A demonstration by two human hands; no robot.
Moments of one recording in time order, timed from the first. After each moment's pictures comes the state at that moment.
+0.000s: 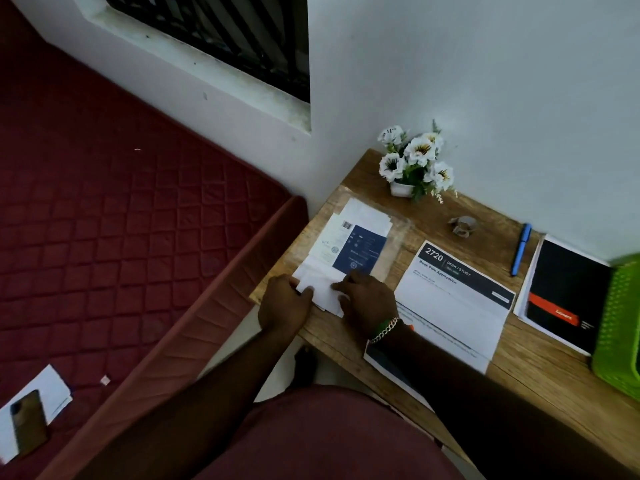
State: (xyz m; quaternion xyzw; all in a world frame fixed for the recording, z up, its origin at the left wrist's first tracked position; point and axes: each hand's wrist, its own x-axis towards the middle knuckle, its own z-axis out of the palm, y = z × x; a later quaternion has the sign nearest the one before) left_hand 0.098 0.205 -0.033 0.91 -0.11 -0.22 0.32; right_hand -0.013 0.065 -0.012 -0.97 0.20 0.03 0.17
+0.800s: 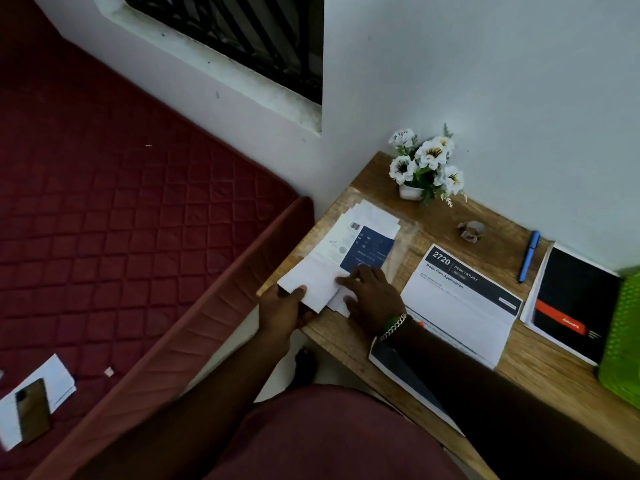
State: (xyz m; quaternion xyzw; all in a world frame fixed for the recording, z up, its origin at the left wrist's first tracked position) left_hand 0.084 0.225 -0.005 0.65 0.16 -0.33 0.66; right_hand -0.009 0.053 -0.028 -0.97 0.17 0.08 0.17
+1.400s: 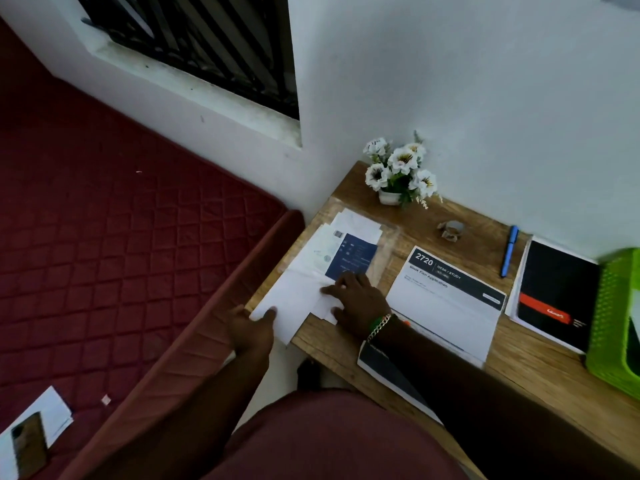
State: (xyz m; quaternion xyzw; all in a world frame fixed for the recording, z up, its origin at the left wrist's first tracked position) left_hand 0.095 0.252 -0.058 0.82 0.13 -0.19 0.53; right_hand -0.009 0.049 -0.019 -0.96 0.16 0.11 0.19
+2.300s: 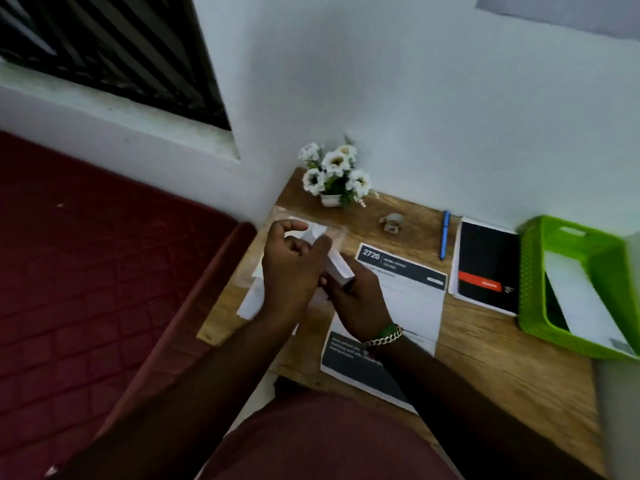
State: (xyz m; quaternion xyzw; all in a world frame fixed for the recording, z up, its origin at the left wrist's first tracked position) left_hand 0.043 0.102 0.131 0.73 -0.15 -0.23 0.63; right_hand -0.060 0.039 0.071 -0.76 0.27 -0.29 0.51
